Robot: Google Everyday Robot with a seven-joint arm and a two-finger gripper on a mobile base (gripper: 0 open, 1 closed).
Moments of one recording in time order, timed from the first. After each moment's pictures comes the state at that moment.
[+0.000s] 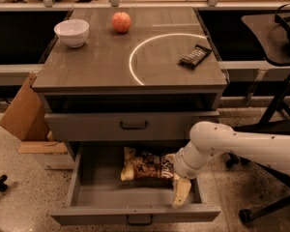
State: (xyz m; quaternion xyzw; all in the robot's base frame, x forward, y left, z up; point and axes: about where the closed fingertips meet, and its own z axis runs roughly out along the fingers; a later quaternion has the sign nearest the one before) arm 0.464 -0.099 0.506 -0.70 0.68 0.18 0.12
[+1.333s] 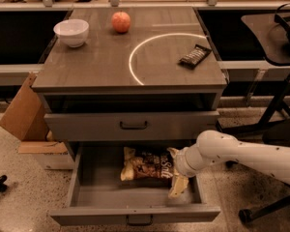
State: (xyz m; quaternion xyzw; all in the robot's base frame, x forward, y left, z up) arm 0.510 -0.099 0.477 -0.67 0.70 0.15 0.22
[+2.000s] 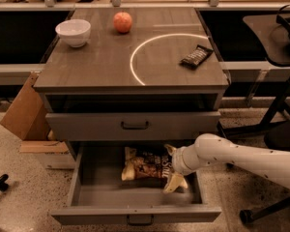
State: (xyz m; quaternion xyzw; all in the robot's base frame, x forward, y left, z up) arm 0.538 -0.090 0.460 -0.66 0.69 0.13 0.27
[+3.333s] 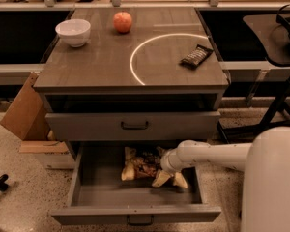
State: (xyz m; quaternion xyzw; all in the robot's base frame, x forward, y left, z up) arm 0.589 -0.062 0.382 -0.64 0.71 0.10 0.27
